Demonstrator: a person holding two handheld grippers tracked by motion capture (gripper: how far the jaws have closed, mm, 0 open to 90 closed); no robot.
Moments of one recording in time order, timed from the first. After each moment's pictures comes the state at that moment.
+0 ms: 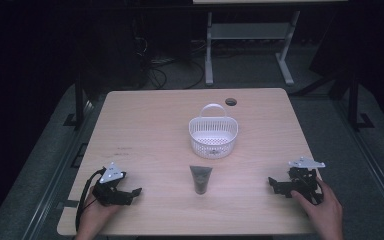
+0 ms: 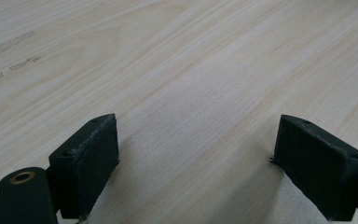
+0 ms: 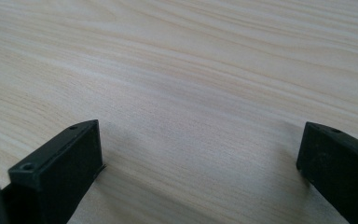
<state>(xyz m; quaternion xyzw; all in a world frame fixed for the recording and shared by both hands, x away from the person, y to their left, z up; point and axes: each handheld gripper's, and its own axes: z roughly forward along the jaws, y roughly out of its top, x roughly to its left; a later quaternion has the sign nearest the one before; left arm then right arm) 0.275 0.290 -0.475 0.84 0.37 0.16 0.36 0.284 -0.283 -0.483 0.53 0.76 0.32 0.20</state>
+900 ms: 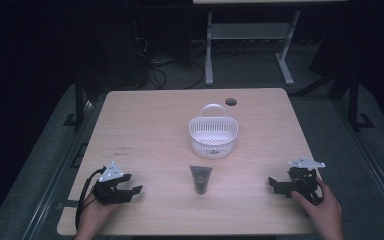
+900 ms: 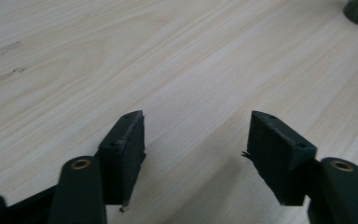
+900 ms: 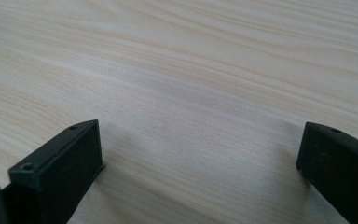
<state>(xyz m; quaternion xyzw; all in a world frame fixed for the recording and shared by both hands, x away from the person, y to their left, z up) 0.272 0.285 -0.462 0.84 0.37 0.14 0.37 0.284 -0.283 -0.483 0.53 0.76 0.32 0.20</state>
